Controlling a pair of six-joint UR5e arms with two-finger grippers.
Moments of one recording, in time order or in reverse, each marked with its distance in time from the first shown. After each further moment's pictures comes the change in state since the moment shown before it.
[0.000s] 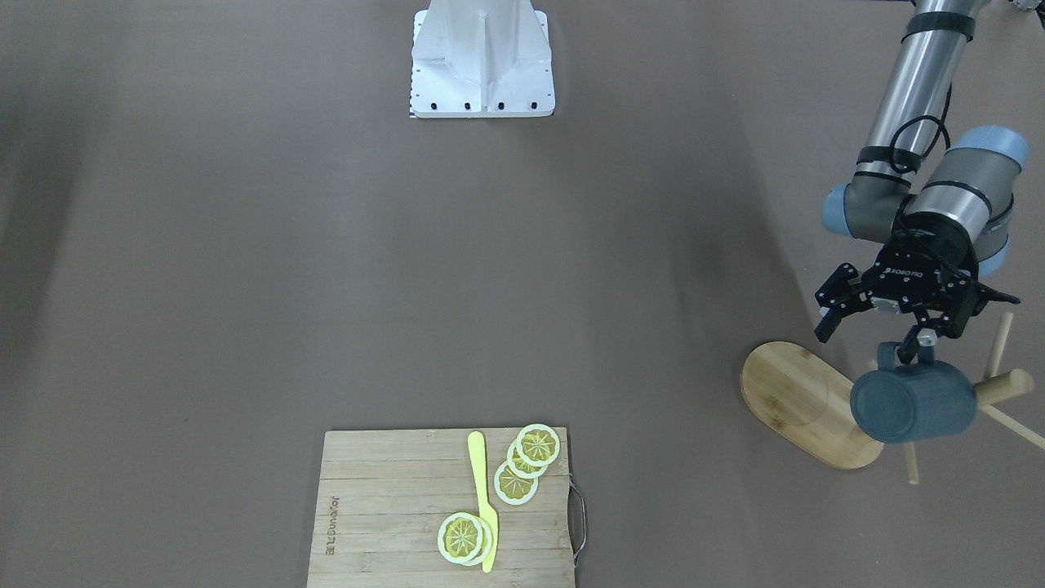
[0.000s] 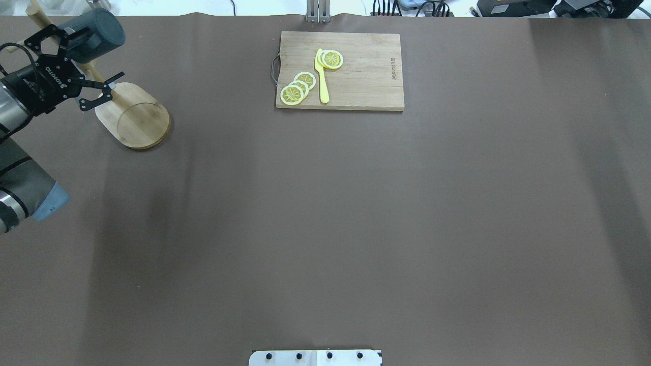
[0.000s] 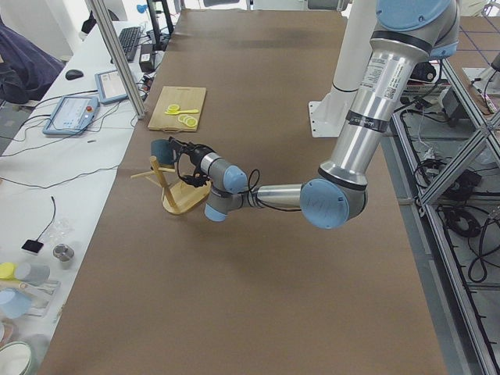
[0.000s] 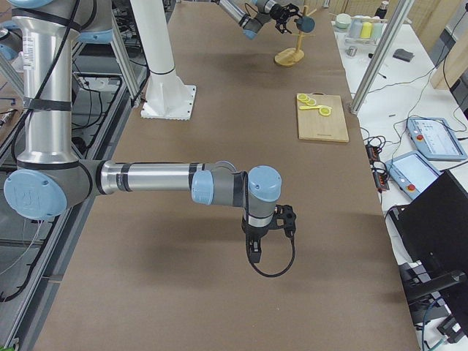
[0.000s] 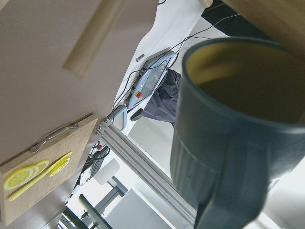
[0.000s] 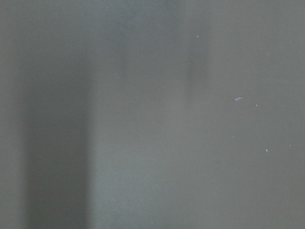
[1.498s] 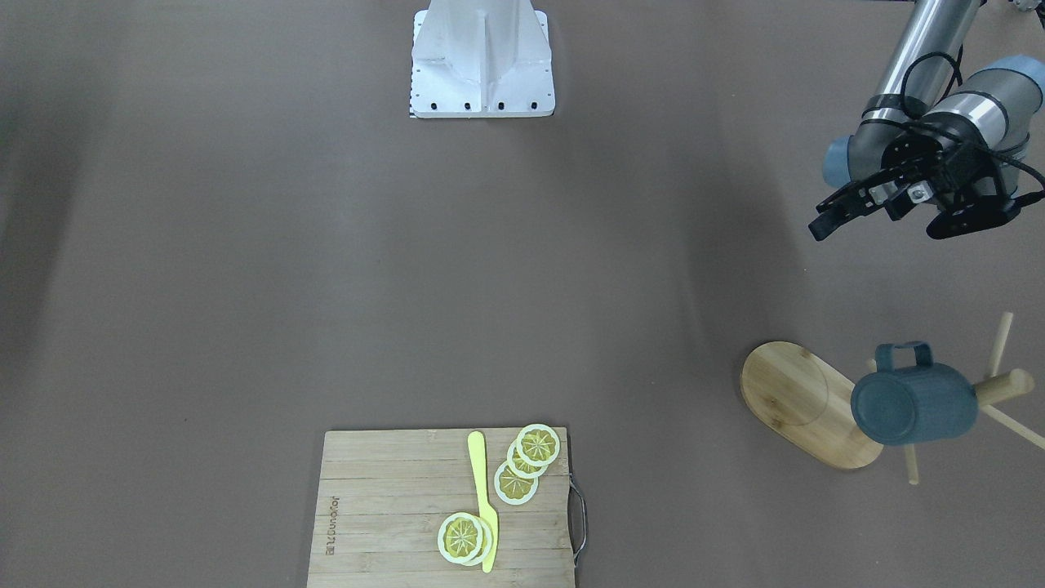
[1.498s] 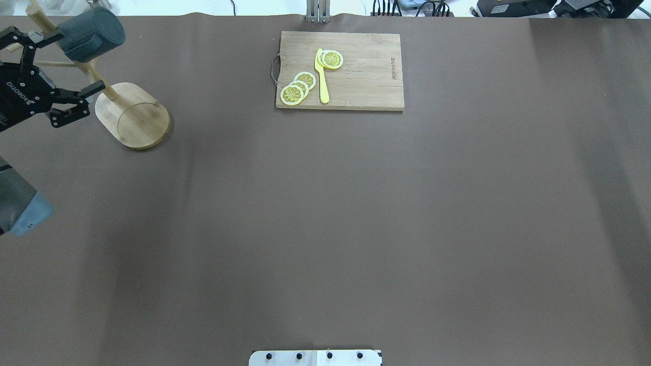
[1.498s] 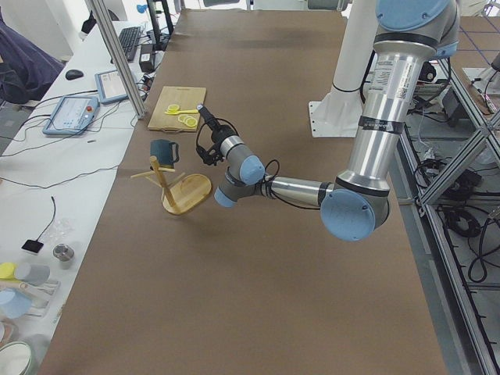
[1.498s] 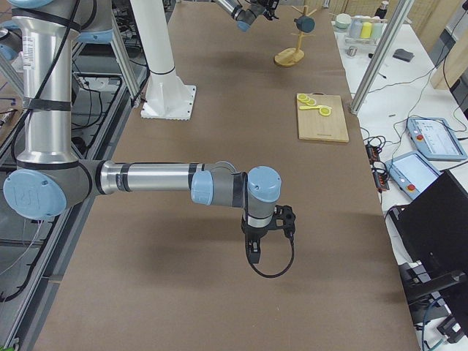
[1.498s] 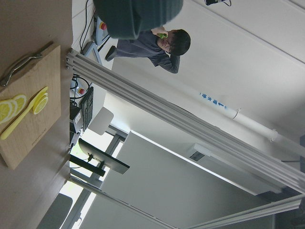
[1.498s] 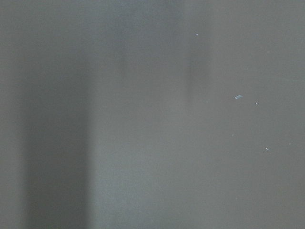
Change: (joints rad) left arm 0.007 0.136 -0.315 -0.064 -0.108 0.441; right arm 0.000 -0.003 0.000 -0.001 0.000 0.001
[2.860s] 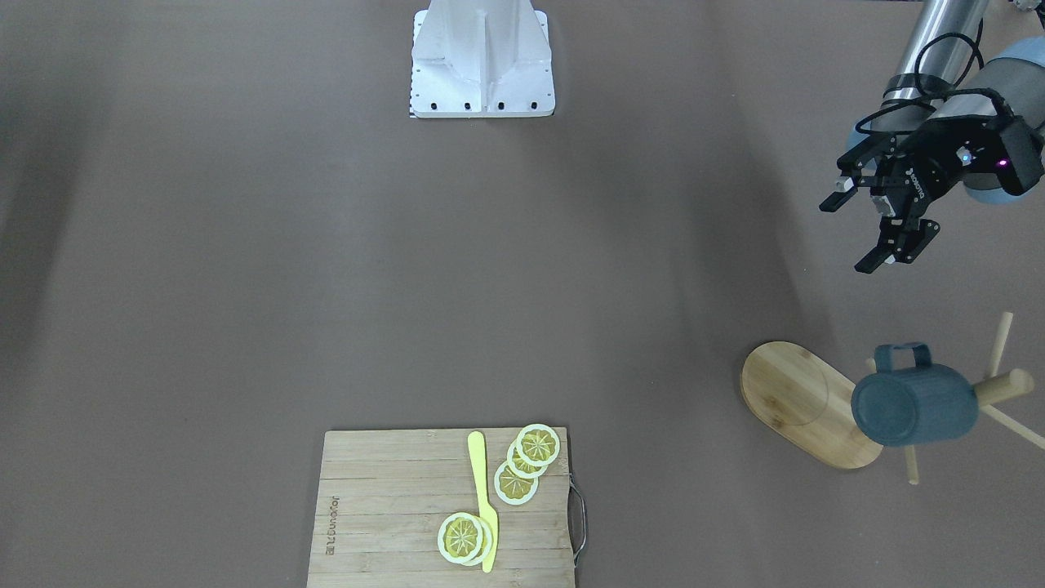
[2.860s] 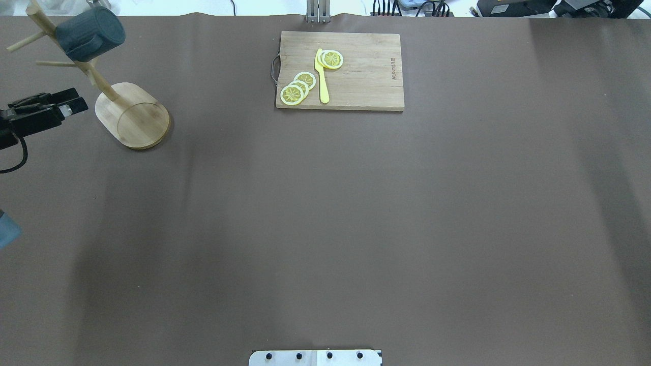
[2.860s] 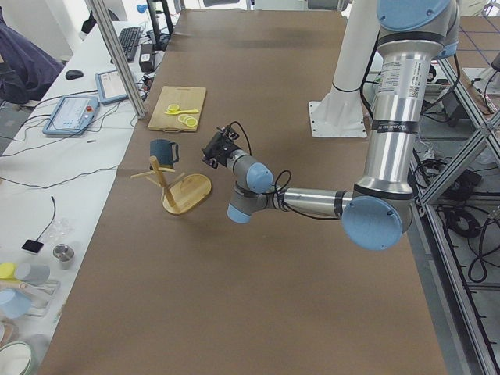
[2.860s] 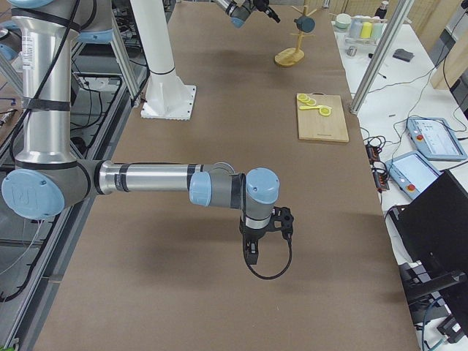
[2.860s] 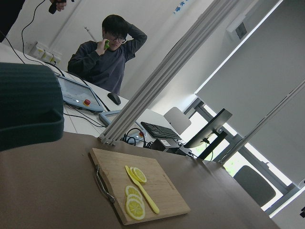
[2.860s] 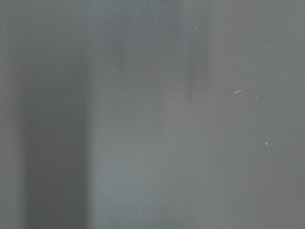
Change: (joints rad) left arm -0.007 0.127 -0.037 0.194 -0.099 1.410; right arm 0.000 -0.010 0.000 0.000 0.001 0.001
